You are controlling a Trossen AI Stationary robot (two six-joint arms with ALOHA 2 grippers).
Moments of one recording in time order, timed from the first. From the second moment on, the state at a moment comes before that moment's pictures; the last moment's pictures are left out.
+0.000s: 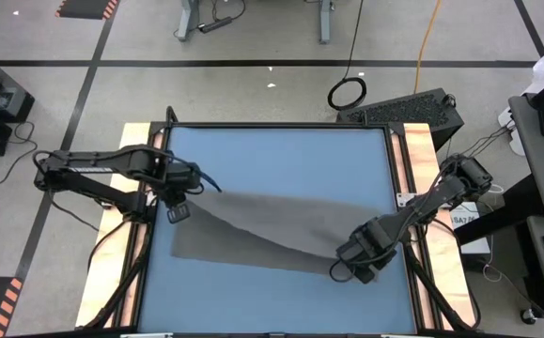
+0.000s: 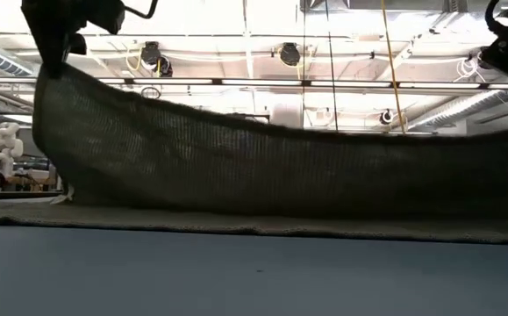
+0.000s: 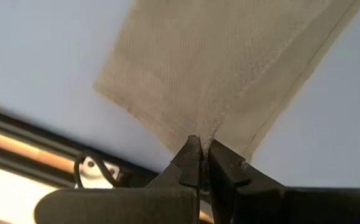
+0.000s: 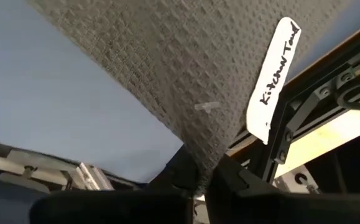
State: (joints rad) left arm 0.01 1.15 1.18 -1.50 0.05 -0.44; right arm 0.54 1.53 1.10 -1.32 -0.40 1.38
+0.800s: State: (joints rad) left arm -0.01 1.15 1.12 -1.43 0.13 -0.47; right arm 0.56 1.53 1.10 -1.24 -0.43 1.42
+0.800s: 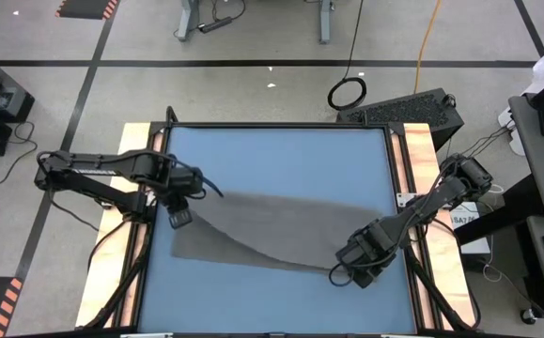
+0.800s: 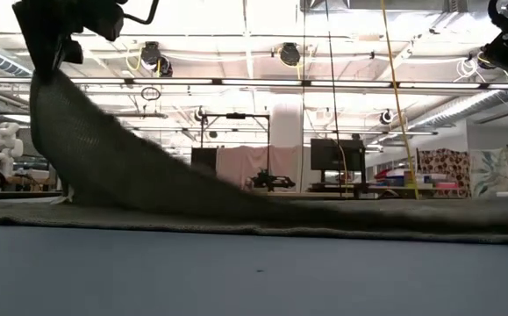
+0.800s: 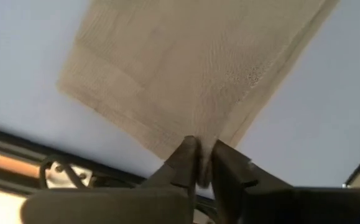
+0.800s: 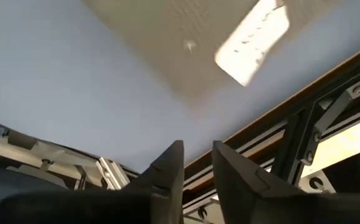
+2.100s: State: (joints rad) left arm -0.36 1.11 0.77 -1.03 0.18 -0.67; right arm 0.42 1.46 1.25 -0.99 -0.08 1.23
